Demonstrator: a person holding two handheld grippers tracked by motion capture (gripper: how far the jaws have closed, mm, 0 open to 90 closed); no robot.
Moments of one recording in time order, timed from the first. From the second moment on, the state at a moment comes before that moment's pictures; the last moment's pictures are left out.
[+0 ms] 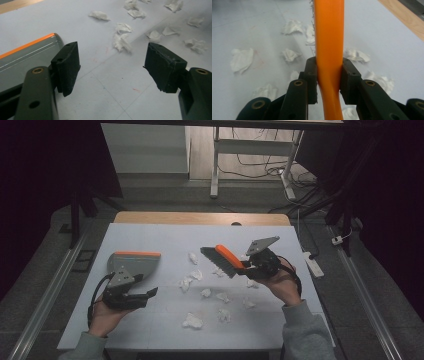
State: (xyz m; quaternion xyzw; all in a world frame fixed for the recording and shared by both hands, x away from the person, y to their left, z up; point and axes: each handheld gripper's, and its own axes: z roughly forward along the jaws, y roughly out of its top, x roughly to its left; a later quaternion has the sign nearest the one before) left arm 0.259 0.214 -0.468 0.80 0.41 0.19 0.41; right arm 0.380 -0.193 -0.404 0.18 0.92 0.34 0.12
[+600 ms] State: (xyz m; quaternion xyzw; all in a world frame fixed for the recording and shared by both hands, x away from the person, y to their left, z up) left arm 0.271 0.215 -0.475 0.80 0.42 0.17 0.39; right arm 0.400 -0.233 -0.392 0.25 0.88 0.38 0.12
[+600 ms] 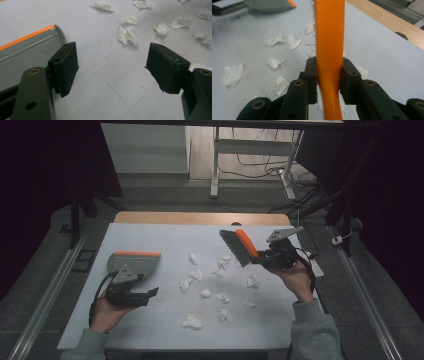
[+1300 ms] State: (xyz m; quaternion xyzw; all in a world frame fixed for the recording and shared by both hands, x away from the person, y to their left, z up) left arm 0.272 0.222 -0.481 0.80 0.42 0.15 0.39; right arm 0.420 -0.244 -0.412 0.33 0.88 0.31 0.15
